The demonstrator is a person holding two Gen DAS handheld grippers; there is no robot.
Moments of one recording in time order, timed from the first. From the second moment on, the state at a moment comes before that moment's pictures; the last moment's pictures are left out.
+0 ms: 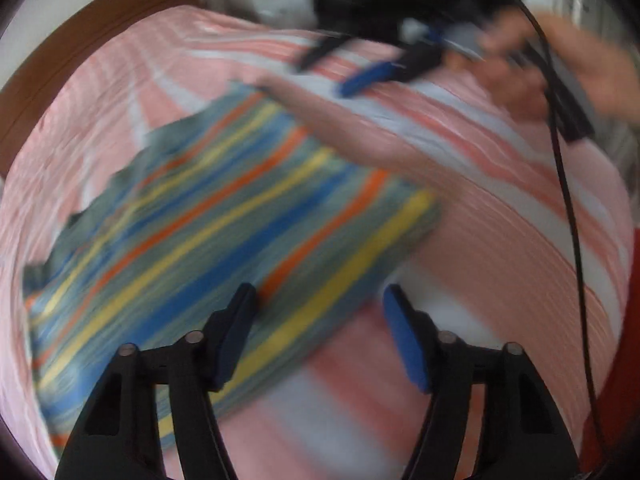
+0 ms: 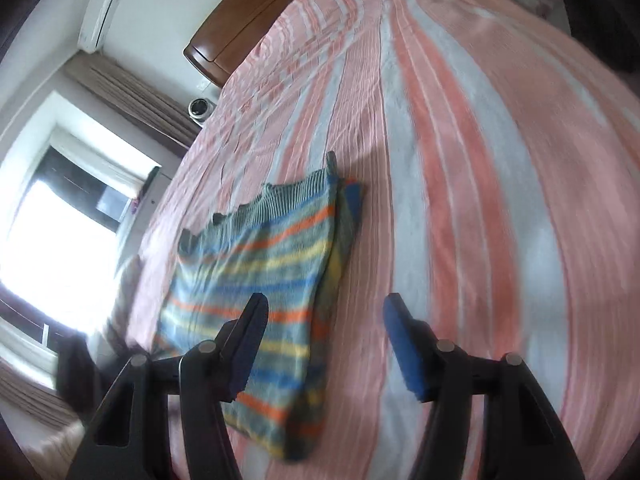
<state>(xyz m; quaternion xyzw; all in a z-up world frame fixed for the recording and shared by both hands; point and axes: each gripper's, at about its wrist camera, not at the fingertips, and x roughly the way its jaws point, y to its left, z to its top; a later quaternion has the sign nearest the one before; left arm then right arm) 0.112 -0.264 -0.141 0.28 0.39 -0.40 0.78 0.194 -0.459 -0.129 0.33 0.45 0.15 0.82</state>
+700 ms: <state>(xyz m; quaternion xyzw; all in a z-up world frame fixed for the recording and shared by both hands) 0.191 -0.025 -0.085 -0.11 0.41 -0.24 0.87 0.326 -0.289 -0.064 0.29 0.42 0.27 0.82</state>
